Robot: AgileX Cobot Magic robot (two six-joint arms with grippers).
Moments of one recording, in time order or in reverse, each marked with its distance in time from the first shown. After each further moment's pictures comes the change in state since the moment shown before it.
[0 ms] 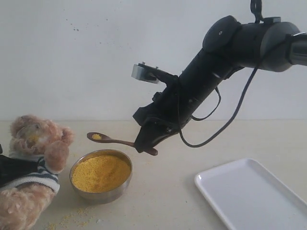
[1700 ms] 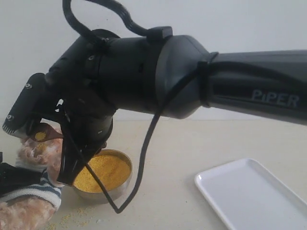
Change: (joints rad) left arm 0.000 0.000 -0.002 0.152 0.060 -0.056; right arm 0.576 -0.046 0.002 -1.148 -0.357 0.398
